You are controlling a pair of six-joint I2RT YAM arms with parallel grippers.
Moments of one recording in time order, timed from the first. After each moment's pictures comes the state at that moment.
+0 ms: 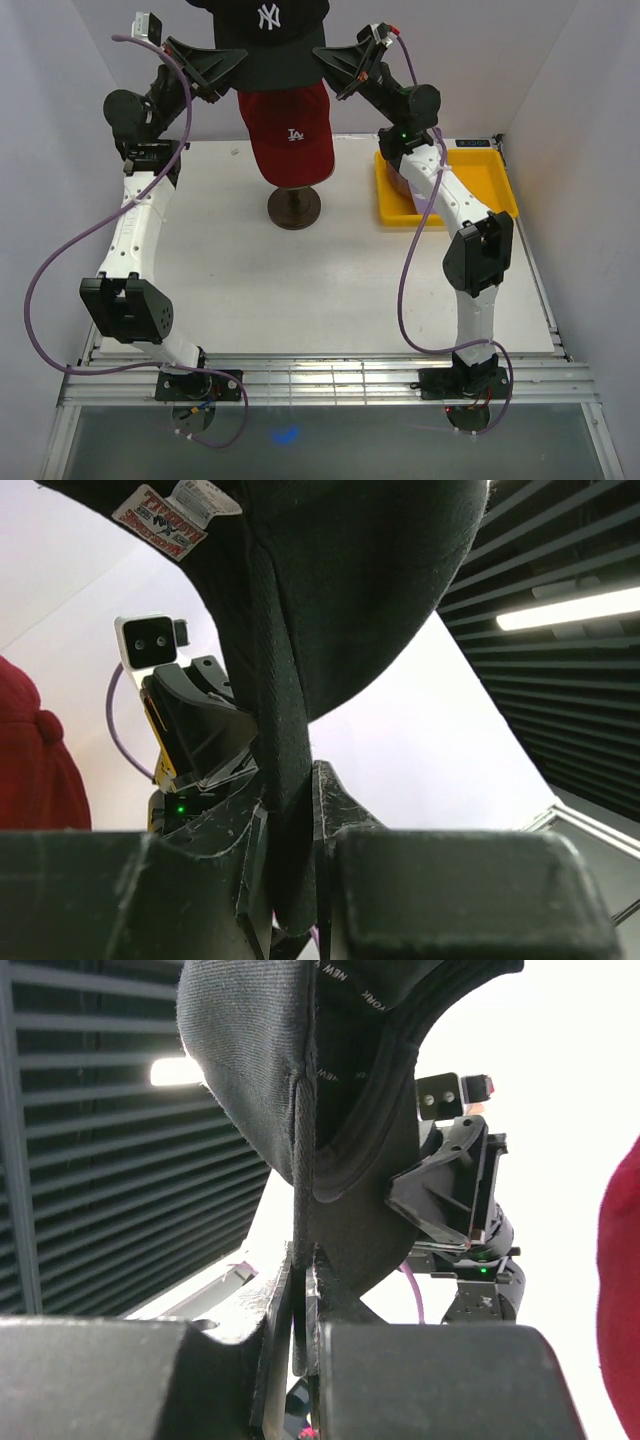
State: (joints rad) left arm -0.04 1.59 1.71 0.67 0.80 -1.67; right arm 0.48 2.03 2.05 0.91 -0.61 2.01
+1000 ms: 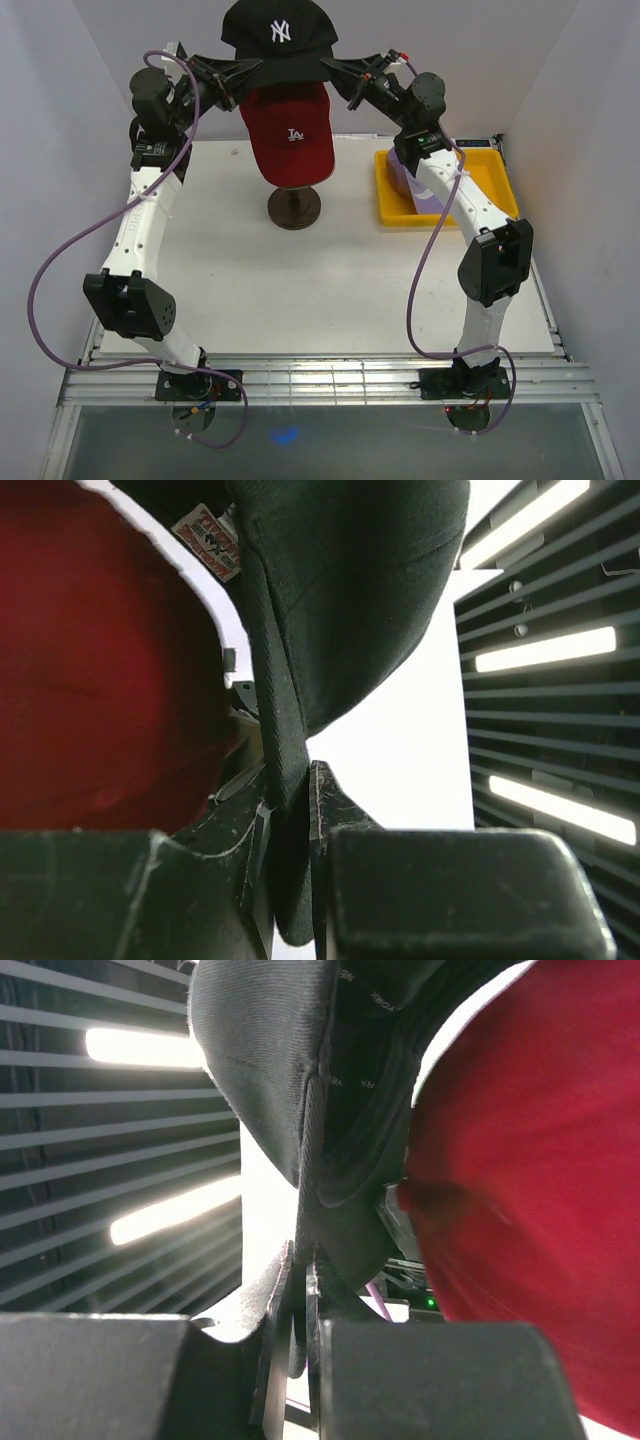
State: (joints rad) left arm -0.10 1.64 1.82 0.10 0.61 -1.68; right arm 0.43 1.92 1.92 0.49 -0.55 1.98
